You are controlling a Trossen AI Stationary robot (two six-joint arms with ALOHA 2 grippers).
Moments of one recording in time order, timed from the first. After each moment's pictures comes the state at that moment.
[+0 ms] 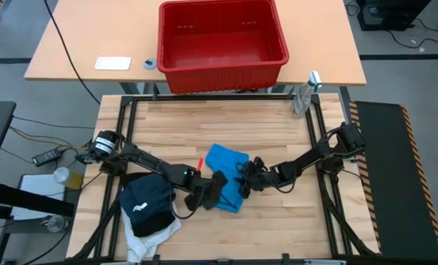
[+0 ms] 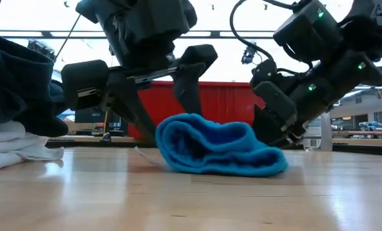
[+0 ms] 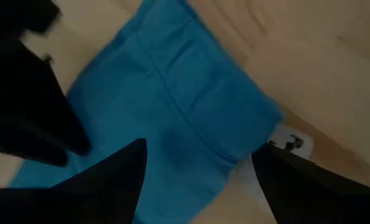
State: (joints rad) left arm -0.30 1.87 1.20 -0.36 -0.10 0.73; right arm 0.28 1.78 0.63 0.37 0.47 0.70
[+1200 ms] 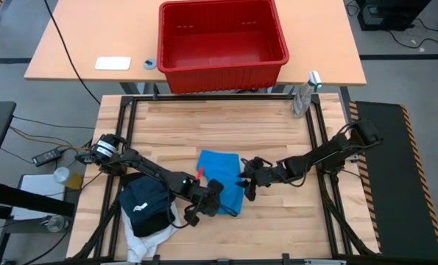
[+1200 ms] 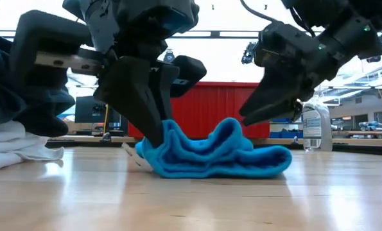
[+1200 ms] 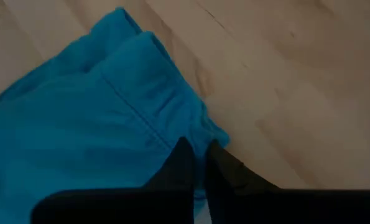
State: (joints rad) left arm -0.36 1.90 1.20 -0.31 0.02 0.34; right arm 0.29 1.58 0.63 0.27 0.28 0.67
